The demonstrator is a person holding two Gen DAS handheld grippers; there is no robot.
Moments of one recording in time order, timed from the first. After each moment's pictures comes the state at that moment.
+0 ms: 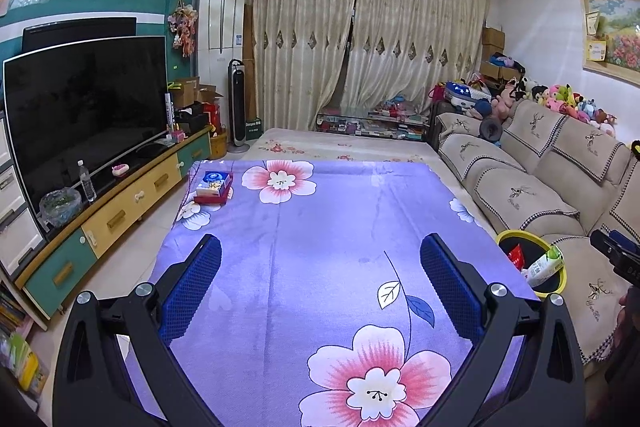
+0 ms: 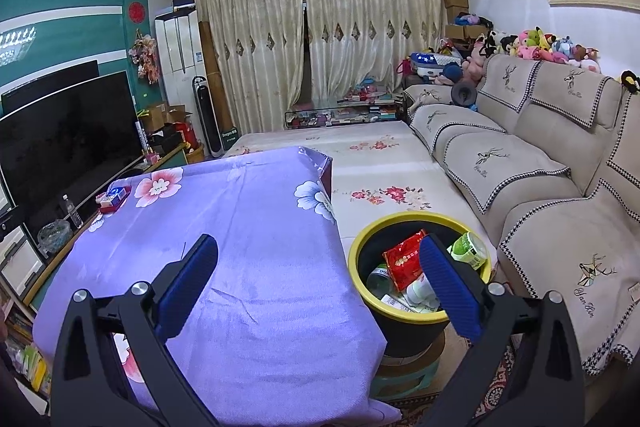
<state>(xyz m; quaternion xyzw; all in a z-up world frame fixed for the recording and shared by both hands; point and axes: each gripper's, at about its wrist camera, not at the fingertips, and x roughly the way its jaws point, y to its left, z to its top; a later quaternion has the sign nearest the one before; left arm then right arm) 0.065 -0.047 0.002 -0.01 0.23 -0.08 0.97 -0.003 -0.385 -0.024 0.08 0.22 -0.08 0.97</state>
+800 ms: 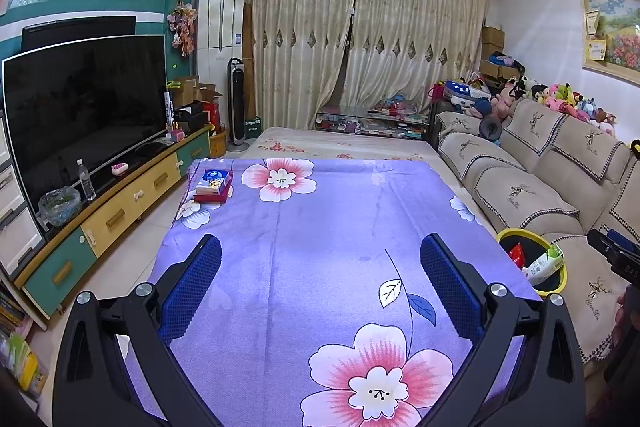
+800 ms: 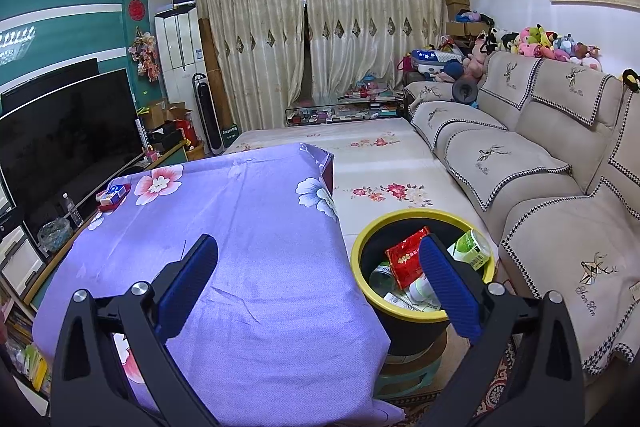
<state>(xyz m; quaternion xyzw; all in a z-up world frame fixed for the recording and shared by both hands) 0.067 -0.043 -0.002 -0.01 0.23 -0.08 0.97 0.008 -0.381 -0.027 0.08 0.23 -0.08 0.97</state>
